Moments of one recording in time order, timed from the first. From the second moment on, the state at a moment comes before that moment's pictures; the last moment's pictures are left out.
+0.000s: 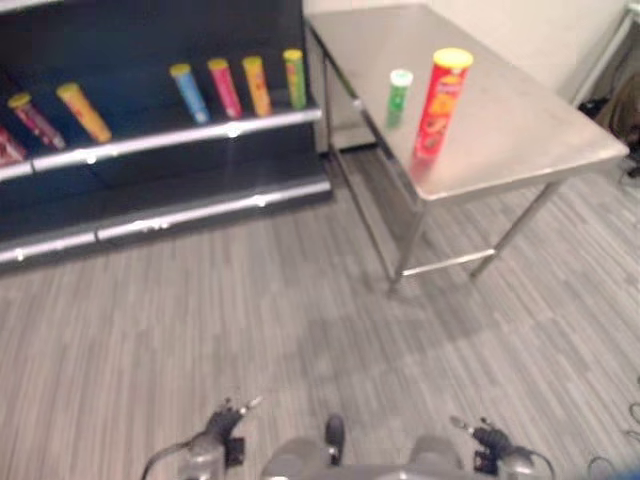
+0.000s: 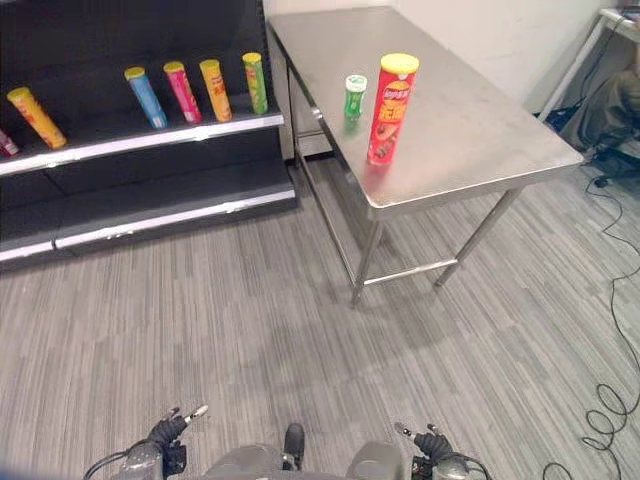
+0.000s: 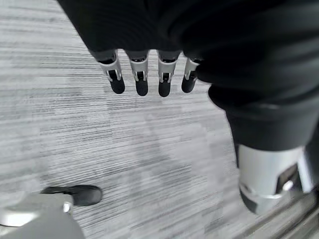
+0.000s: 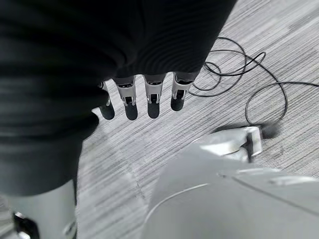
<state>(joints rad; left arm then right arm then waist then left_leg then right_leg) -0.01 0.27 -0.10 1.14 -0.32 -0.10 0.05 -0.01 -0.24 0.03 1.12 0.24 -0.01 -0.08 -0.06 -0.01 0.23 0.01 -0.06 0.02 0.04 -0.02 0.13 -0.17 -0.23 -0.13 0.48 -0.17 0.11</state>
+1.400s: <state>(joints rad) -0.02 0.32 -0.04 1.09 -0.37 -0.12 0.06 0.04 -0.34 -0.06 0.78 0.25 -0.03 -0.11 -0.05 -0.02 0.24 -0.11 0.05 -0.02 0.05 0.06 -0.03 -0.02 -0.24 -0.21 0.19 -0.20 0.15</state>
